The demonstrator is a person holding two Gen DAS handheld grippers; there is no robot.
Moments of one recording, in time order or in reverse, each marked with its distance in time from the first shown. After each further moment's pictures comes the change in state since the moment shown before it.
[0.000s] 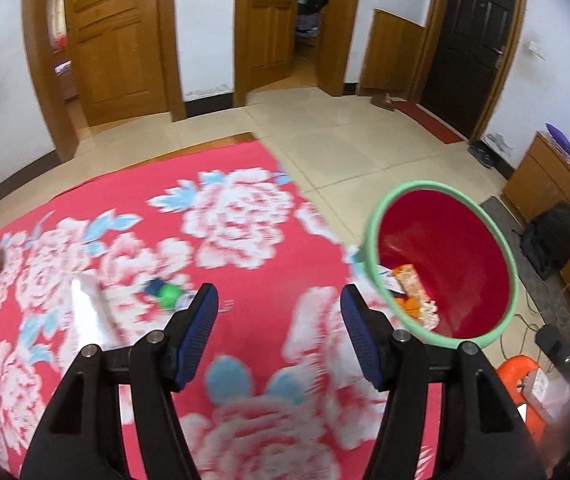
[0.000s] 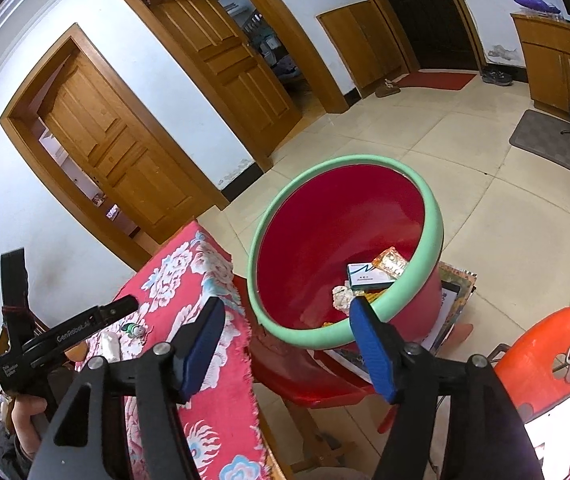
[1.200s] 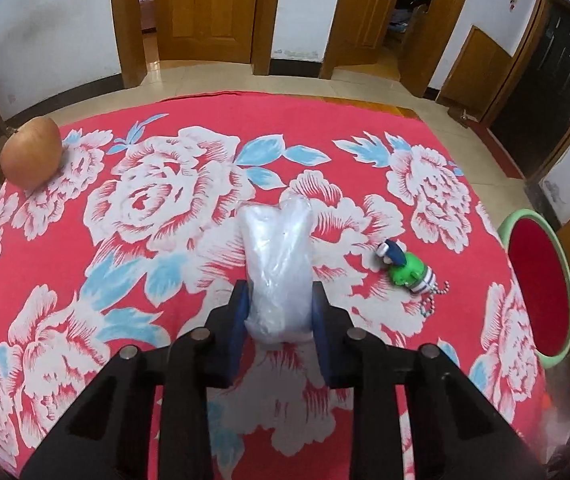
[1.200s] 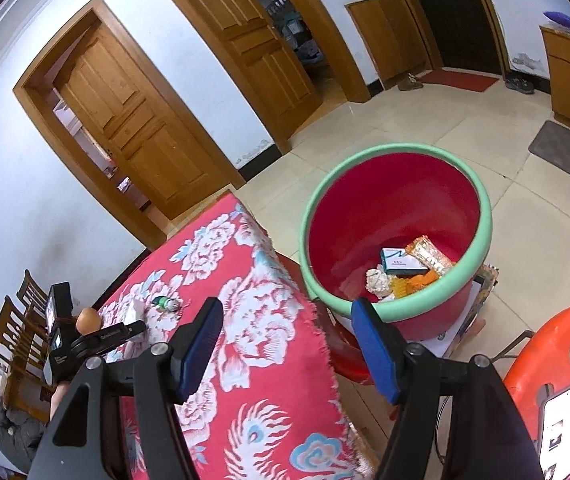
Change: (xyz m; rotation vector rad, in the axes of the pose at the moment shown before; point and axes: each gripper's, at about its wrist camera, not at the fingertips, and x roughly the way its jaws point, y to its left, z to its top) left arm 0.025 0.146 -0.036 -0.258 0.093 0.110; right arm 0.002 0.064 -0.017 -0.084 0.058 0.022
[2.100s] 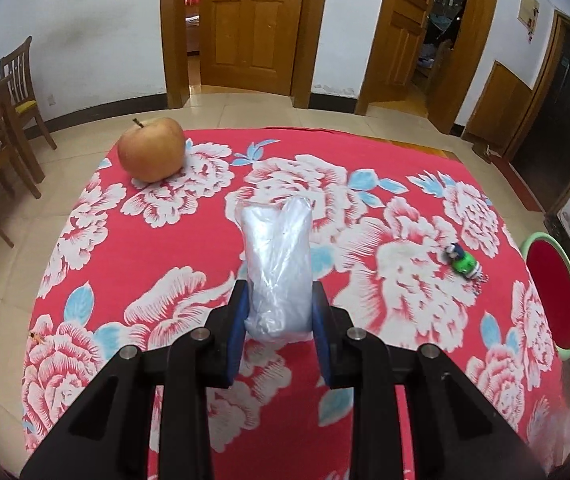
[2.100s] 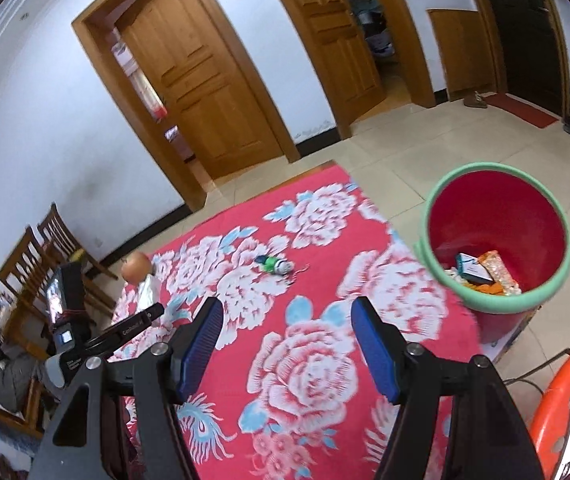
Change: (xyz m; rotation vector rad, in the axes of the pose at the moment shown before) left arm -0.058 0.080 -0.025 -0.065 -0.129 0.092; right arm 0.020 0.138 -0.030 -0.221 0.091 0.084
